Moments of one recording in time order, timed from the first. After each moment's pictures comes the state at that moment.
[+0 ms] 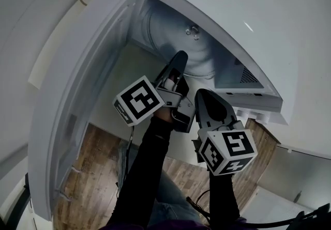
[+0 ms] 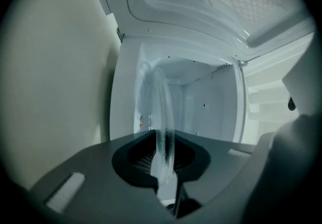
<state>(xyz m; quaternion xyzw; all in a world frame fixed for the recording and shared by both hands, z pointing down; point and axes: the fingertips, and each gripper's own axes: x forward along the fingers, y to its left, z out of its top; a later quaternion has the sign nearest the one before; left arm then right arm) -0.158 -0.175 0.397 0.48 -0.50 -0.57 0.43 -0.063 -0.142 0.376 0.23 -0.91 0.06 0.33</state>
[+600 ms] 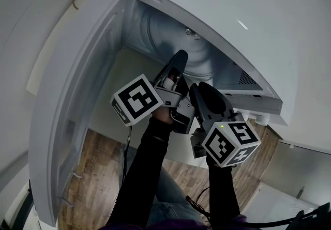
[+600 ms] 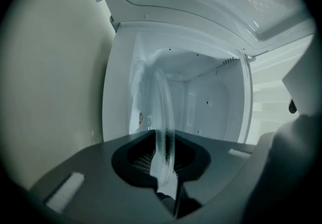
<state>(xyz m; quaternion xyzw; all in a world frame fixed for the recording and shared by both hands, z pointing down) -0.156 -0.187 0.393 0.49 -0.49 -0.56 0.45 -0.073 -0.162 0.381 0.23 -0.92 0.16 0.27</state>
